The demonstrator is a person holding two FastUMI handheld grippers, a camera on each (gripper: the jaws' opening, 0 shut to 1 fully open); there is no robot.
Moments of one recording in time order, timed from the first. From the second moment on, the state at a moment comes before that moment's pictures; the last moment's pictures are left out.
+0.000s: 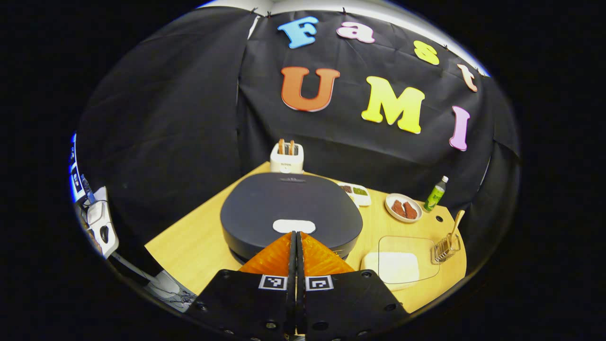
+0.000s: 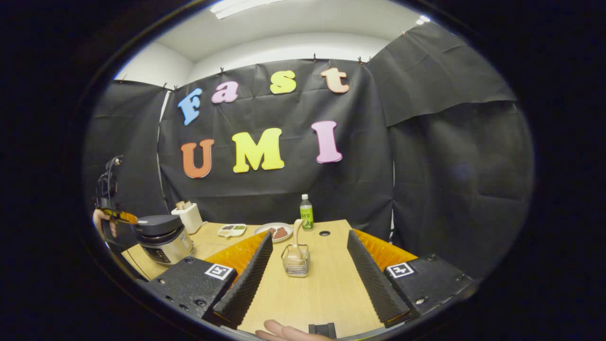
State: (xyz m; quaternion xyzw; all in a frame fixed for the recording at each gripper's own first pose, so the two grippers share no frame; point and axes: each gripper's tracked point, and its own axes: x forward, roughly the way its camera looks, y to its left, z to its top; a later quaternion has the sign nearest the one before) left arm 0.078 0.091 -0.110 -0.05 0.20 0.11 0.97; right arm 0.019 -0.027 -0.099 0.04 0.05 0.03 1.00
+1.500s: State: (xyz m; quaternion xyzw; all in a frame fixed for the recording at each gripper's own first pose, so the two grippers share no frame) left arm -0.120 0.016 -0.021 -0.02 -0.08 0.03 1.00; right arm 0.293 0.045 -0.229 0.02 0.16 0.07 0.98
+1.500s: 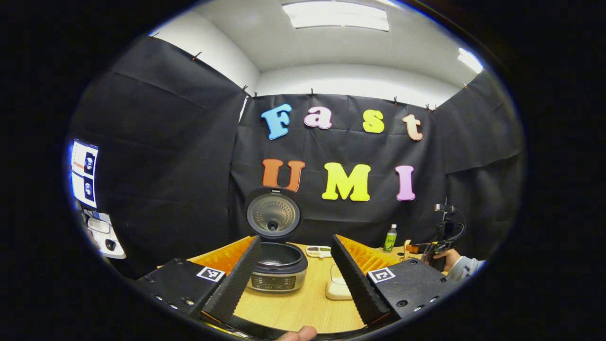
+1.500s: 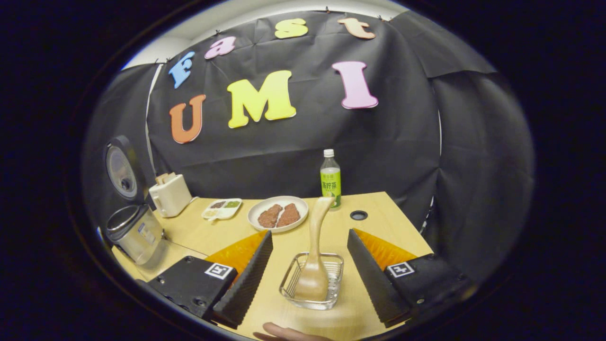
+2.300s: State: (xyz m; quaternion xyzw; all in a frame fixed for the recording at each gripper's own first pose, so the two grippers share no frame) left arm -0.137 0.047 -0.021 0.00 -0.09 0.03 1.00; right arm 0.351 0.059 -0.282 0.05 0.27 0.04 0.96
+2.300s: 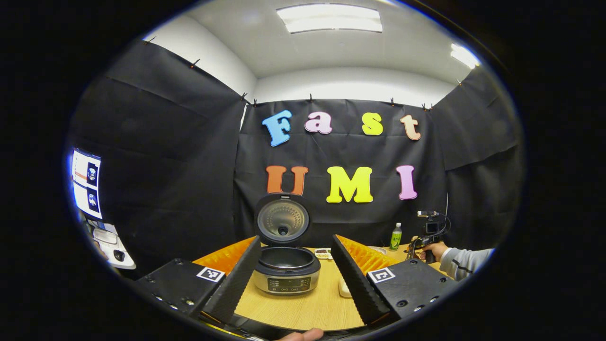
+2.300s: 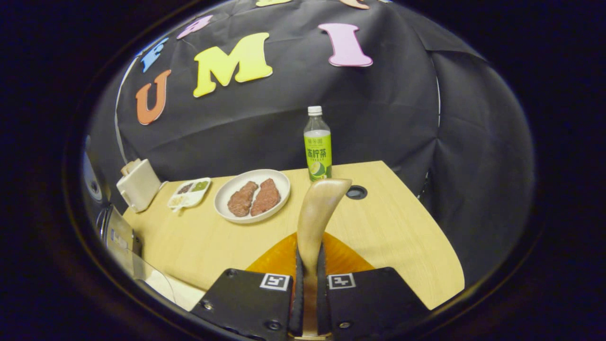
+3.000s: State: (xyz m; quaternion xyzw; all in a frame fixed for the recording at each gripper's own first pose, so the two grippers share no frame) left arm -0.134 0.026 -0.033 -0.02 -0.07 0.01 1.00; right arm 0.289 0.050 -0.177 0.07 0.15 0.04 0.99
